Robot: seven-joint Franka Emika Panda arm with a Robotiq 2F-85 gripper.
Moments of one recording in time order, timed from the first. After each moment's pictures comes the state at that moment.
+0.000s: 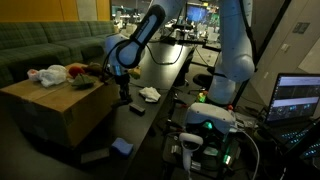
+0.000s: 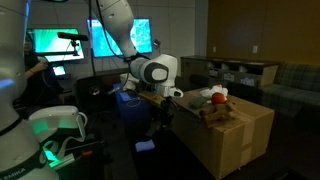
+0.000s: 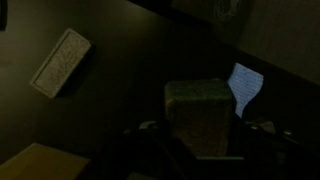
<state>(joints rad) 0.08 0.37 0.11 -2.25 -0.03 2.42 -0.18</state>
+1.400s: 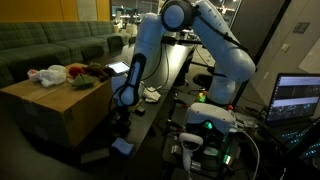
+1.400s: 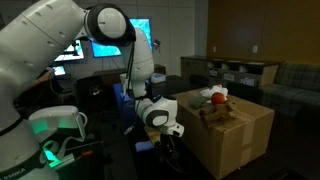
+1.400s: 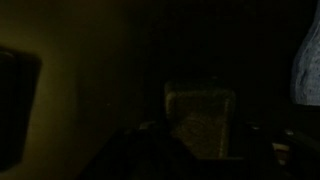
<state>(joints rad) 0.12 0.88 0.06 -2.09 0.01 2.85 0.12</state>
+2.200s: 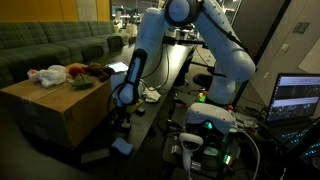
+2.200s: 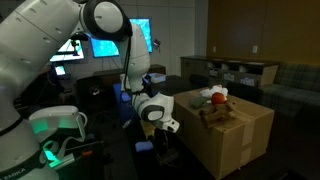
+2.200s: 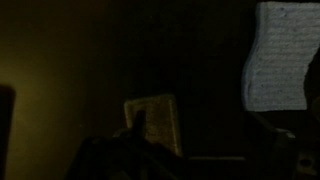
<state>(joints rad) 0.12 0.81 0.11 -2.14 0.09 2.83 0.16</state>
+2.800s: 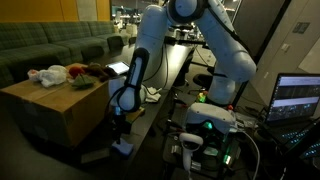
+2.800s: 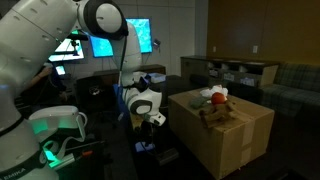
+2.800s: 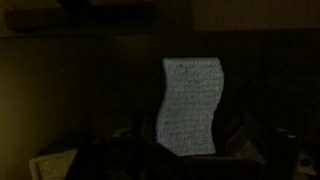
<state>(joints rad) 0.16 0.78 0.24 -2.20 0.18 2.84 0.20</state>
